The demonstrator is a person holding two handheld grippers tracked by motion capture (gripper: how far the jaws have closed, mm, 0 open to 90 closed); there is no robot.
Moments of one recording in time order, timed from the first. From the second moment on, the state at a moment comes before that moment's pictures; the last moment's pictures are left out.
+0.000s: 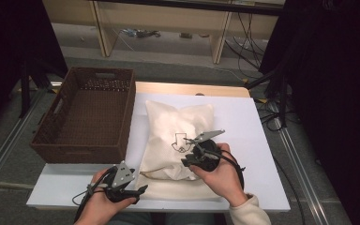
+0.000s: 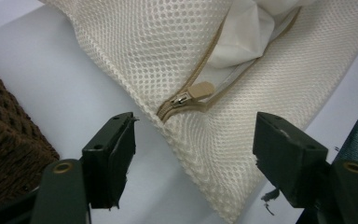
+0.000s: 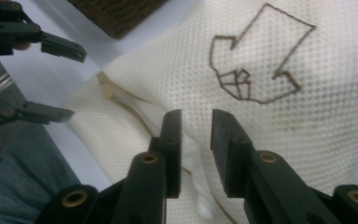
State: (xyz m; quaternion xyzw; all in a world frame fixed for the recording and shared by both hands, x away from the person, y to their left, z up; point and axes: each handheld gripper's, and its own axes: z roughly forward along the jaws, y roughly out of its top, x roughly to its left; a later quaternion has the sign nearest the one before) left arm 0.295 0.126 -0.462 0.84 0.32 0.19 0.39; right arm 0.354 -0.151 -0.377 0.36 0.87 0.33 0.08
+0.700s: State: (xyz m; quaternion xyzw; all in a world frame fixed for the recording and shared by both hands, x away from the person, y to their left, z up) left arm 0.292 0.132 -0.465 0.84 0.33 0.17 0.39; right arm 0.360 -0.097 -0.398 0.35 0.88 0.33 0.01
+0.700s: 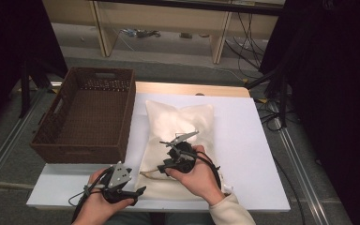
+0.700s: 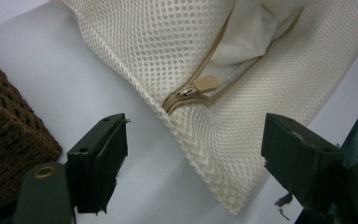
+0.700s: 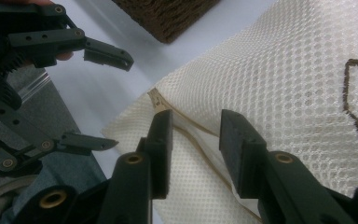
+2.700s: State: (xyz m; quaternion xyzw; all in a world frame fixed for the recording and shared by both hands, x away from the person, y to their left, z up) left arm 0.294 0.127 -0.469 0.84 0.34 0.16 0.40; right arm 0.358 -0.070 -0.434 0.36 0.88 0.31 -0.03
